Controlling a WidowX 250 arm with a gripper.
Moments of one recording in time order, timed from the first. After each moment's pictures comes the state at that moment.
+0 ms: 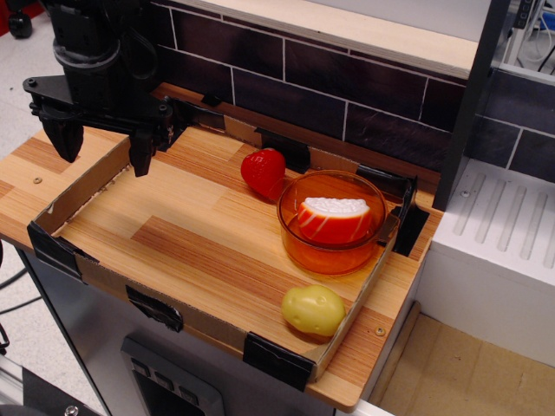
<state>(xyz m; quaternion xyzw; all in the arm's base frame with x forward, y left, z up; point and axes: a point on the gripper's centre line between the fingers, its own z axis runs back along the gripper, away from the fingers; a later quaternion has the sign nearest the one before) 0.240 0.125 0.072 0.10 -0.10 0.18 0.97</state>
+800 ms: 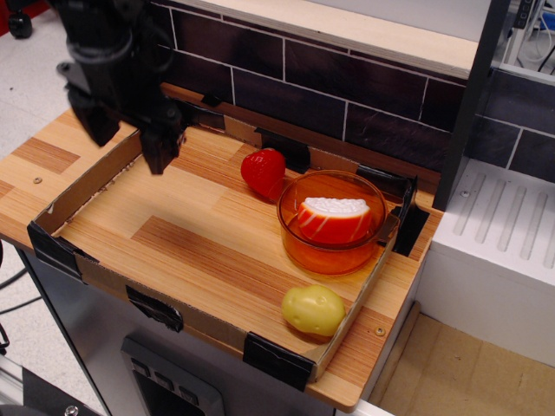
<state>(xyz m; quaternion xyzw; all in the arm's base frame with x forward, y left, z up) 0.256 0.103 0.083 0.07 -0.12 -0.03 0.99</state>
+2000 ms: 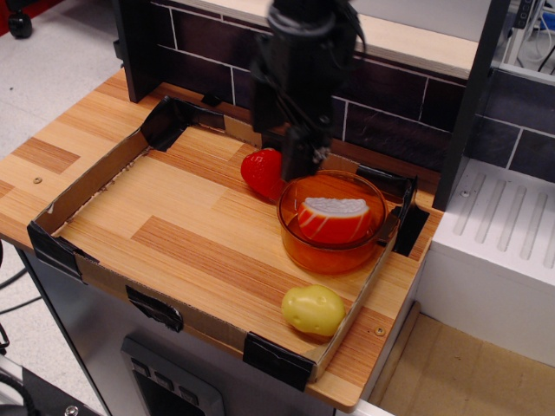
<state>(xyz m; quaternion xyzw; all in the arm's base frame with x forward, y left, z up) 0.296 -0.014 0.080 0.06 -0.01 -0.32 0.95</state>
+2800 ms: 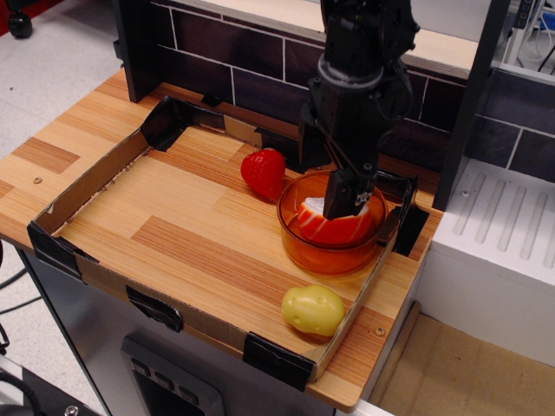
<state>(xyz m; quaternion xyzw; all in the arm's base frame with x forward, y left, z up) 0.303 -0.041 0.053 0.05 -0.03 -0.36 0.93</state>
